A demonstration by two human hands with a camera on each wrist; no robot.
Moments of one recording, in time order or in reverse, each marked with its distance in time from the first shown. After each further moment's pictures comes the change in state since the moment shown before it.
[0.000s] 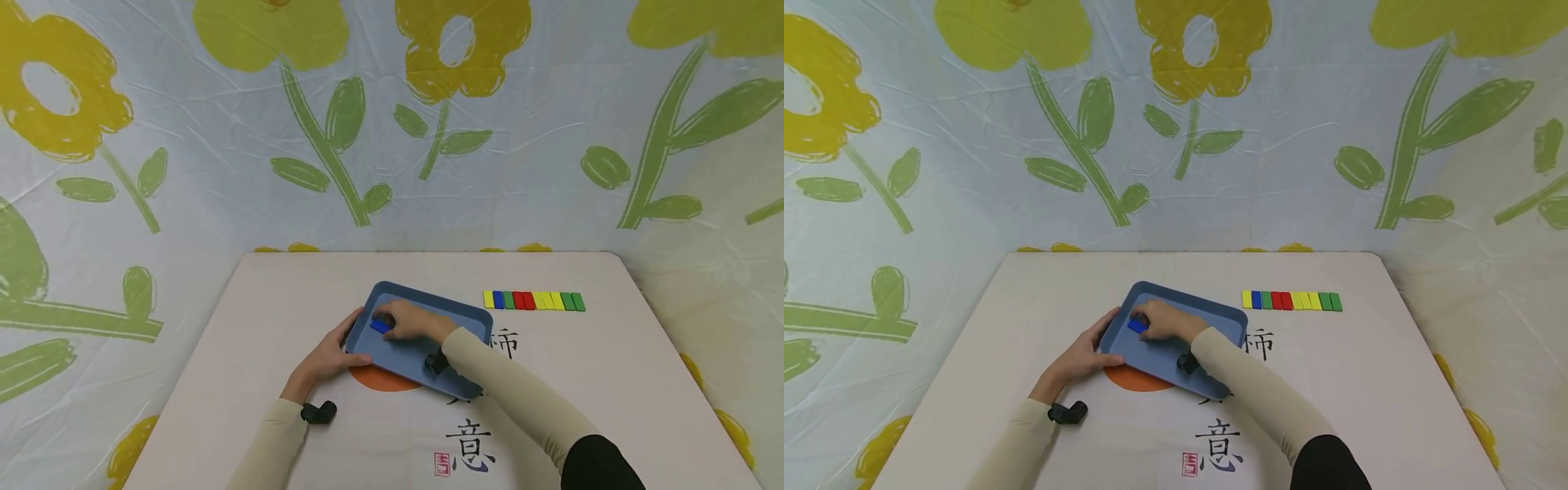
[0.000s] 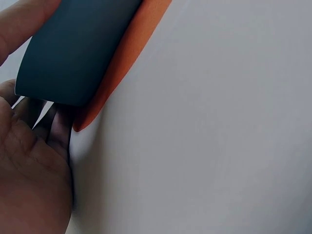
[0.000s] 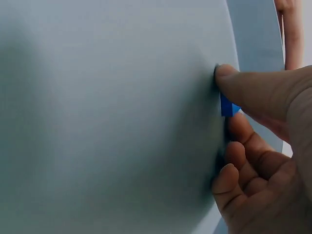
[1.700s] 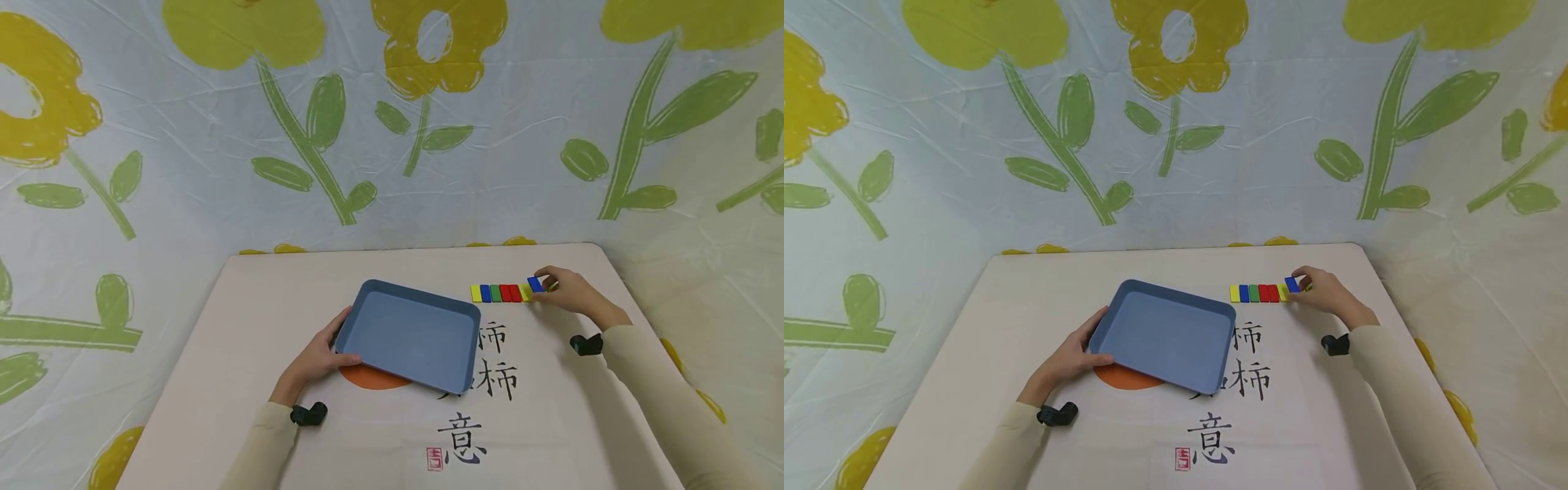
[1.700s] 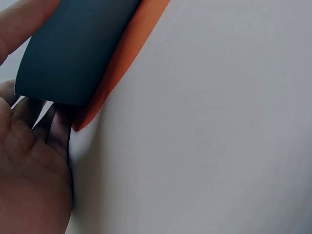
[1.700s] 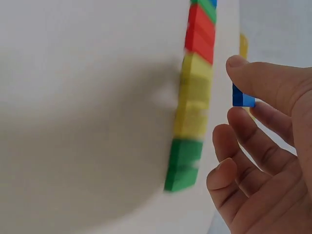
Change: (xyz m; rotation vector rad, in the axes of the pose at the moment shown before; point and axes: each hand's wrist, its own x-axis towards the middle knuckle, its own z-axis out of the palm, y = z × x) left_hand -0.002 0.010 0.004 0.000 0.018 -0.021; right_hand -0.244 0.178 -0.108 0.029 0.380 0.522
